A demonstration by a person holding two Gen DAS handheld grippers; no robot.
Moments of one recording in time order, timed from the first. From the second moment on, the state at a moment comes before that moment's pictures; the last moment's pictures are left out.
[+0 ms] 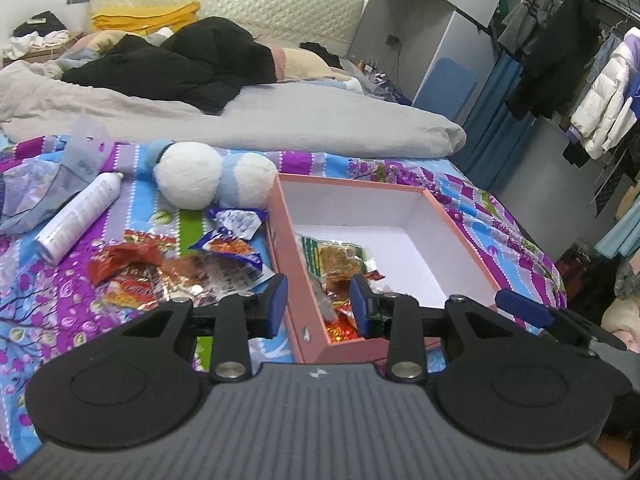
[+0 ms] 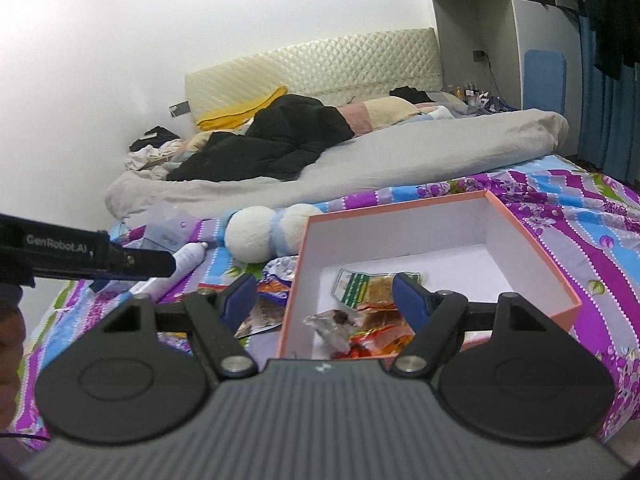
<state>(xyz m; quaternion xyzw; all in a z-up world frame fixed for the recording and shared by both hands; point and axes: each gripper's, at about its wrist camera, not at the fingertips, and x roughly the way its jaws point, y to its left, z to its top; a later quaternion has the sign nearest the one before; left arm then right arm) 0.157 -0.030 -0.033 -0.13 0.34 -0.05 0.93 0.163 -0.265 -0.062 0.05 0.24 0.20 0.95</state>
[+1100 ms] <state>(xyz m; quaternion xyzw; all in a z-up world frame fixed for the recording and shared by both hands) 0.030 0.037 -0.052 -0.12 0.33 0.02 0.93 0.064 -0.212 -0.087 0.05 0.25 0.26 0.93</state>
